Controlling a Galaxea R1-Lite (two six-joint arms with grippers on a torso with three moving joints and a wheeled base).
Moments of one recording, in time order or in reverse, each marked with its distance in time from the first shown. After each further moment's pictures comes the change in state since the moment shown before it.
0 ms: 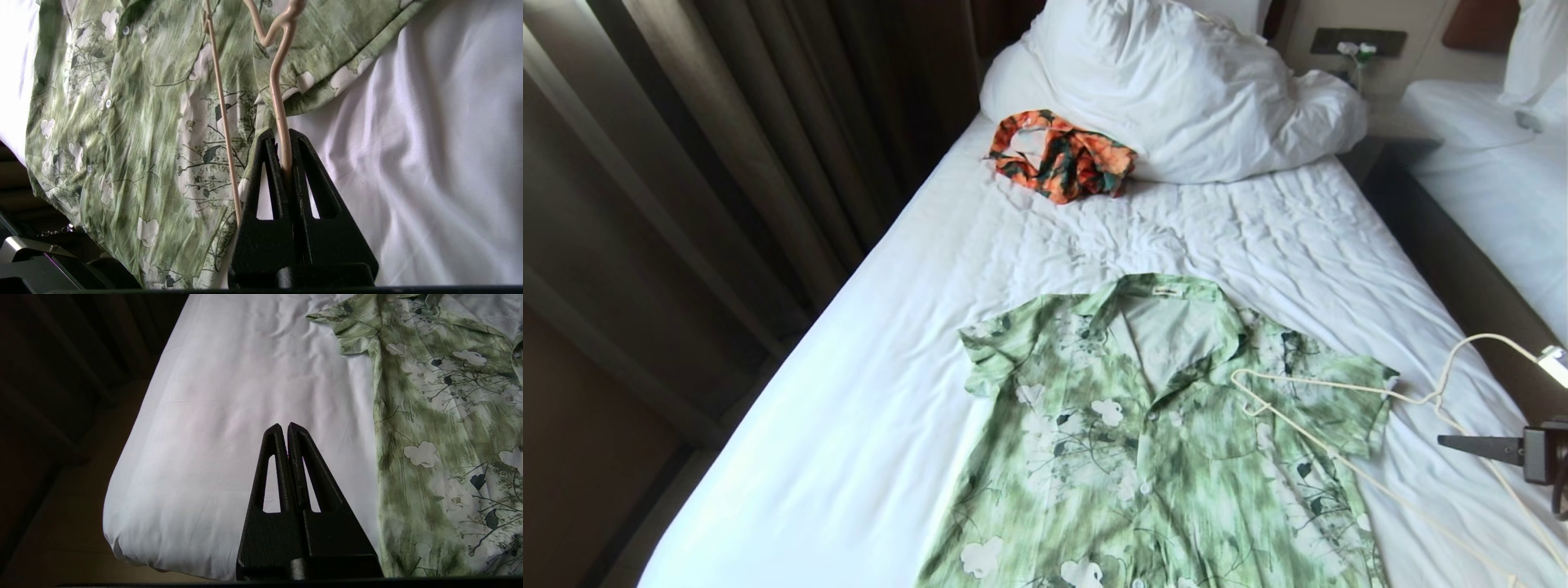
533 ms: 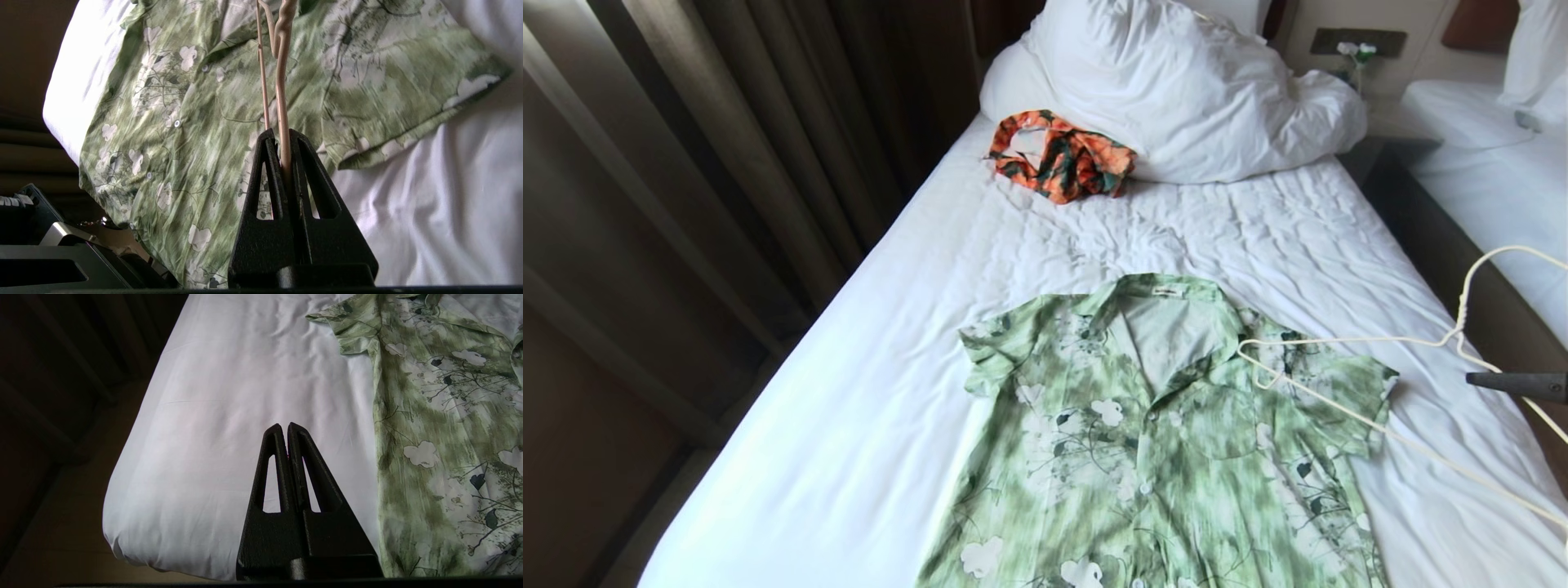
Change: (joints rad) left arm 0.000 0.000 0.000 0.000 0.000 0.000; right arm 0.045 -0.185 -0.225 0.302 0.084 -0.005
